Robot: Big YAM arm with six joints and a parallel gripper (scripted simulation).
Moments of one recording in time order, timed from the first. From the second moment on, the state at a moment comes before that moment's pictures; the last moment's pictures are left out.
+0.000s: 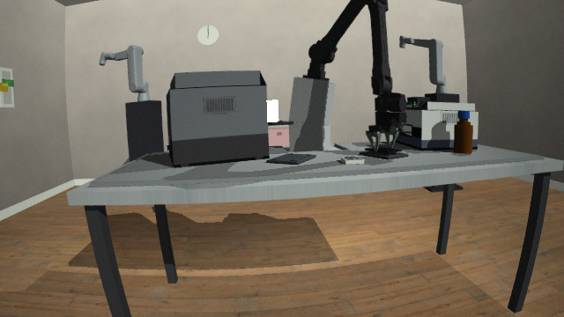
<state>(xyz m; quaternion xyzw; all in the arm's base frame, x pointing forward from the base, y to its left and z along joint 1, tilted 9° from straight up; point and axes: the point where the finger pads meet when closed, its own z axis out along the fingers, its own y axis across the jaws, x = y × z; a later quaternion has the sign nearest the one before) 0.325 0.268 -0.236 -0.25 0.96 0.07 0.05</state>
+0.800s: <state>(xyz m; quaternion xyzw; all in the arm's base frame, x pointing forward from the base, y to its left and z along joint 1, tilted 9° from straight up) 0.330 0.271 -0.235 -0.25 0.96 0.08 0.06</state>
